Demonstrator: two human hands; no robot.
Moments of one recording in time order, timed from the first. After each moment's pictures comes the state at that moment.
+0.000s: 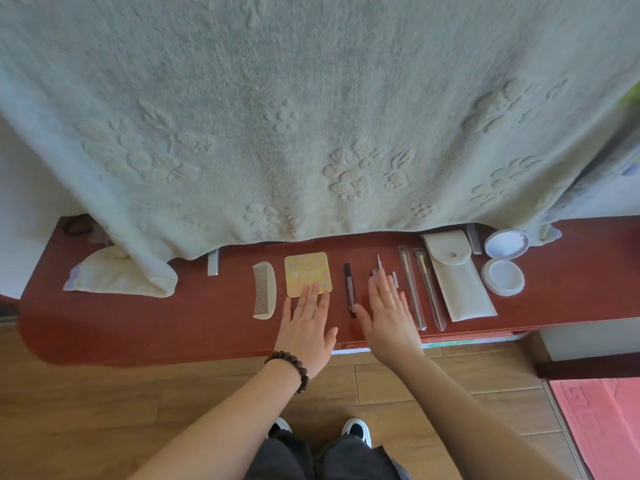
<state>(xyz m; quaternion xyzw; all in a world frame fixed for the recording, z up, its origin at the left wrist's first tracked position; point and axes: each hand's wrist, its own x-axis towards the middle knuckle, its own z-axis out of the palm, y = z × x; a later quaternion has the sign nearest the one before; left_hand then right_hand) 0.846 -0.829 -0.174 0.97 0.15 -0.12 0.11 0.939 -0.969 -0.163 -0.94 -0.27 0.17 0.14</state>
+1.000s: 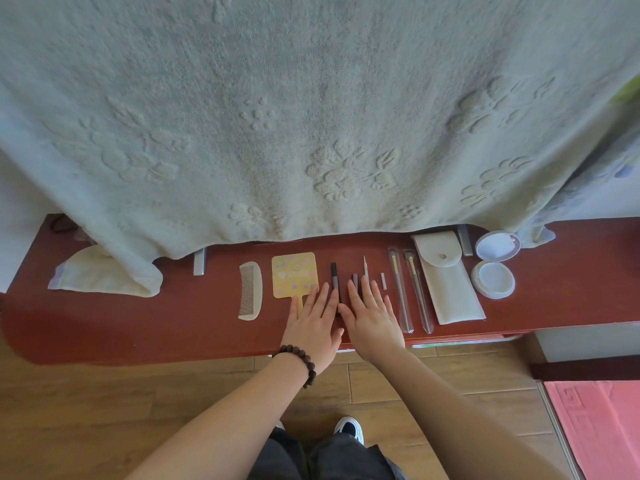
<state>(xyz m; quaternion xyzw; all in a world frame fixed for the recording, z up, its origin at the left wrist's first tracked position) 0.874 -0.857 -0.173 0.97 0.14 -0.15 0.11 0.953 -0.967 -0.176 -0.92 -0.26 0.25 0.11</state>
